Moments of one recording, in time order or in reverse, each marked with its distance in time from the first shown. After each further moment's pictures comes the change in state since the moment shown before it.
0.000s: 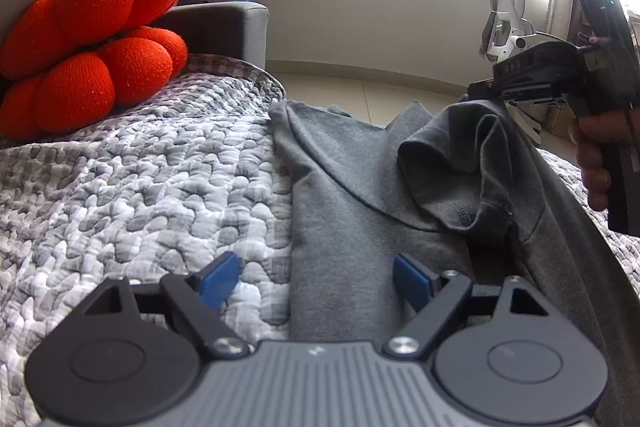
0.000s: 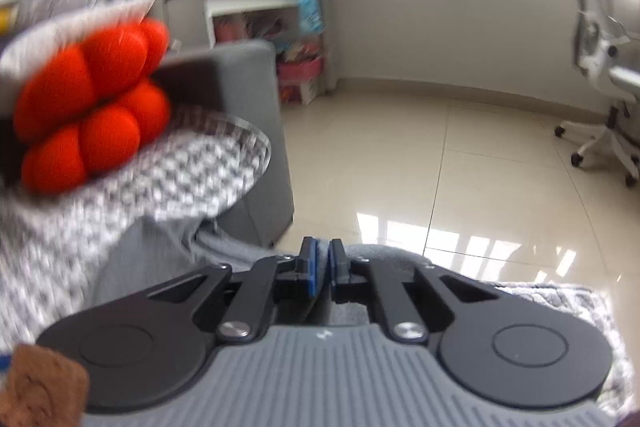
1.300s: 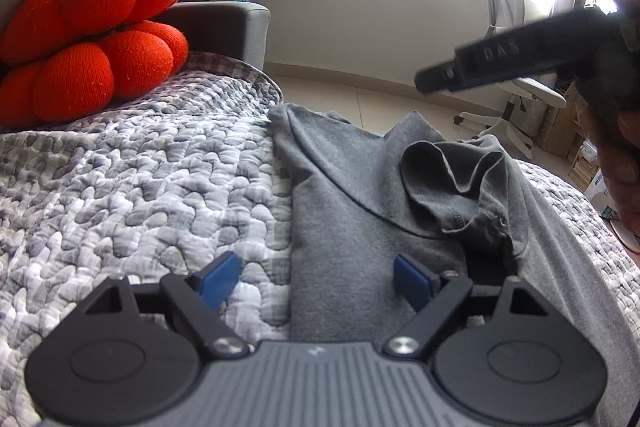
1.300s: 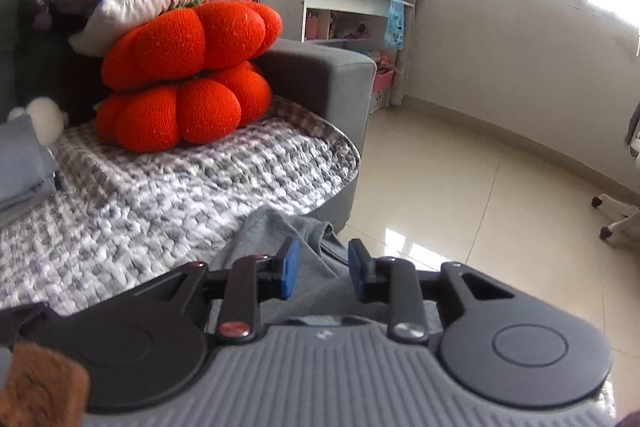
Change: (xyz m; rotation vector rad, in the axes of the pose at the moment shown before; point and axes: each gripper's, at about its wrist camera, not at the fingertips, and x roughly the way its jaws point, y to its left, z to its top) left arm -0.003 0.006 -0.002 -0.050 -0.016 -0.036; right arm -0.034 0.118 -0.007 -0.452 0.109 0.137
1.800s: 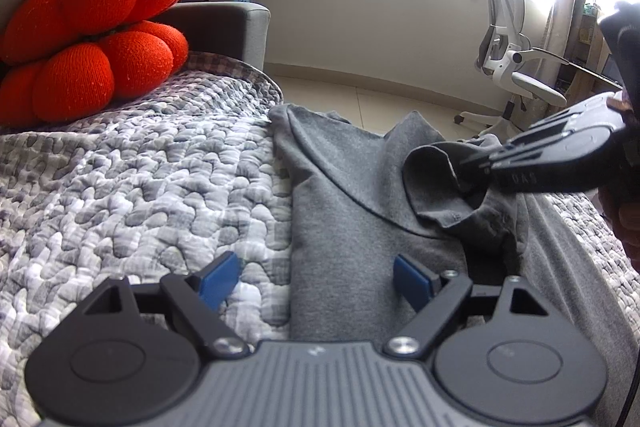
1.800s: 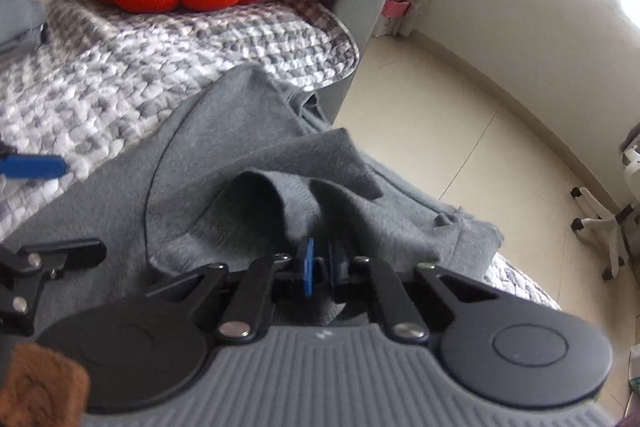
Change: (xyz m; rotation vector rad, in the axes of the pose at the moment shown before) left arm 0.000 0.000 0.000 0.002 0.000 0.002; right arm 0.016 -0.004 -0.041 -0.100 0.133 -0.103
